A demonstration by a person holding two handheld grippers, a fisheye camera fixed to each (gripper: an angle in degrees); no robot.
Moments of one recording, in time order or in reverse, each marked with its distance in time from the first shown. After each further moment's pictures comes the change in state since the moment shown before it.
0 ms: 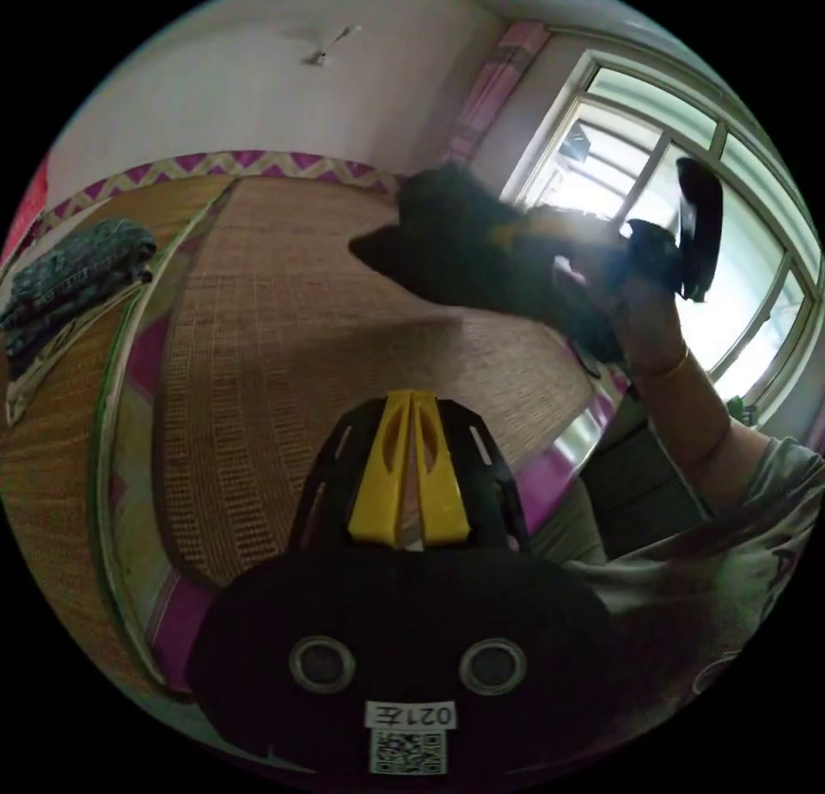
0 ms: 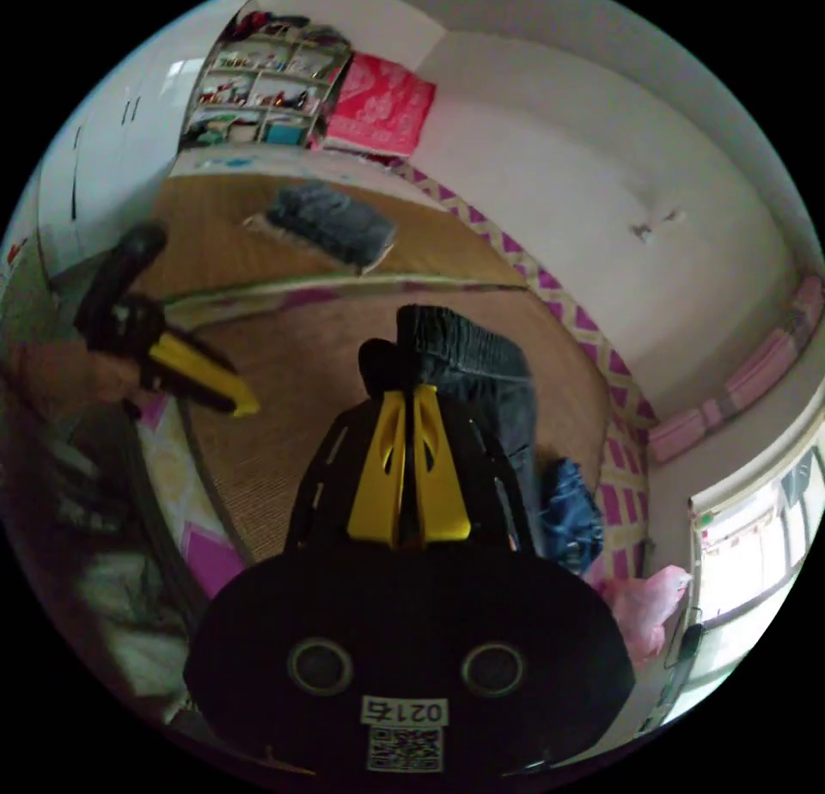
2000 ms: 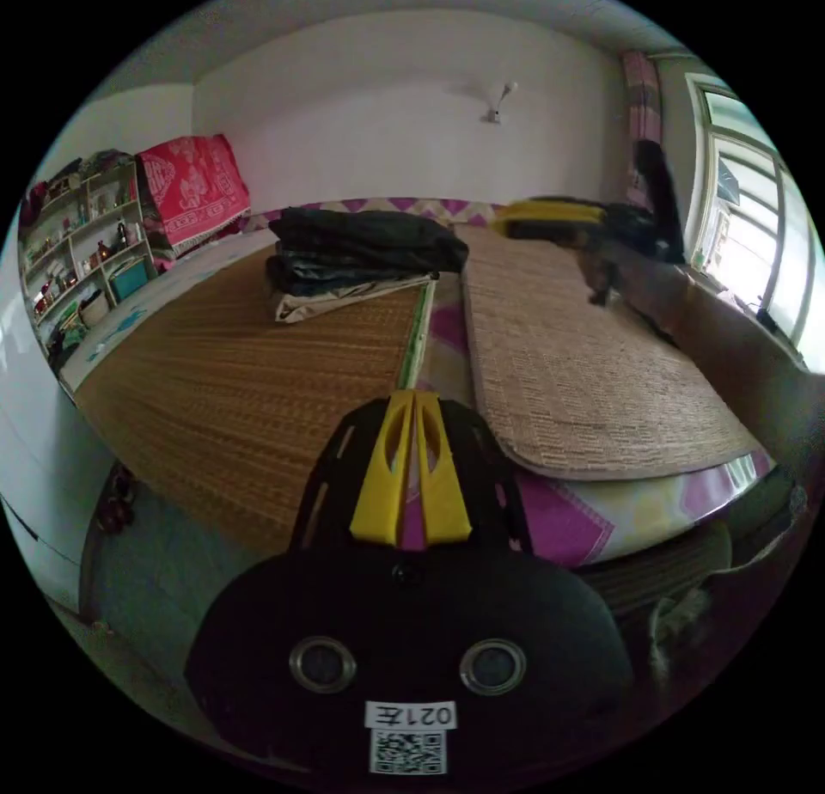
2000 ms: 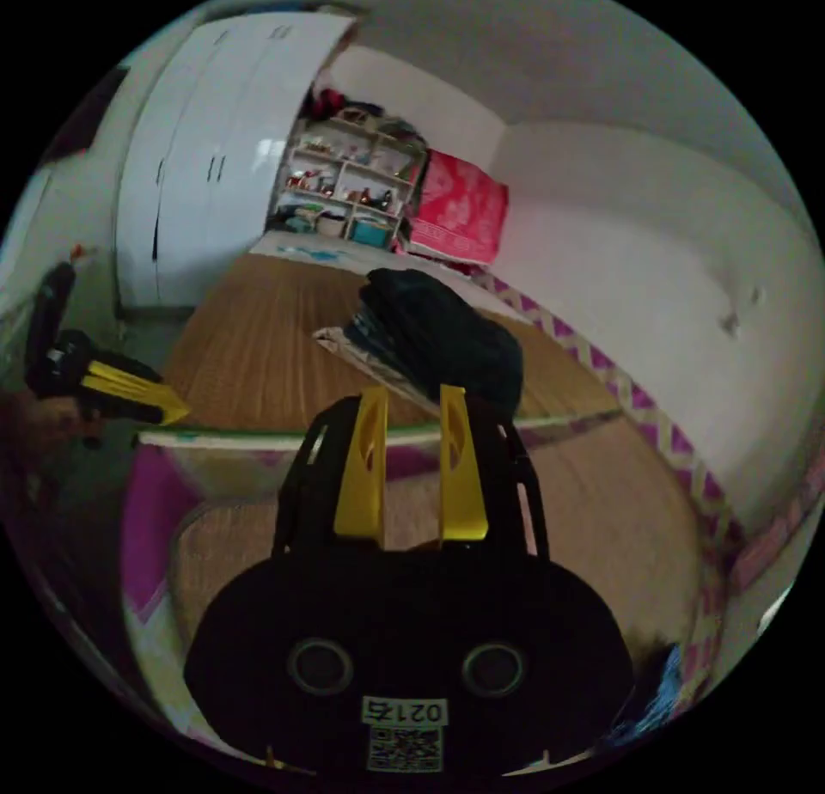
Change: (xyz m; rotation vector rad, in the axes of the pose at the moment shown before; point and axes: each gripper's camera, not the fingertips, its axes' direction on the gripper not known) left arm -0.095 0.122 -0.189 0.177 -0.612 -0.231; right arm -0.126 -0.041 0.171 0.415 -0.196 -0.166
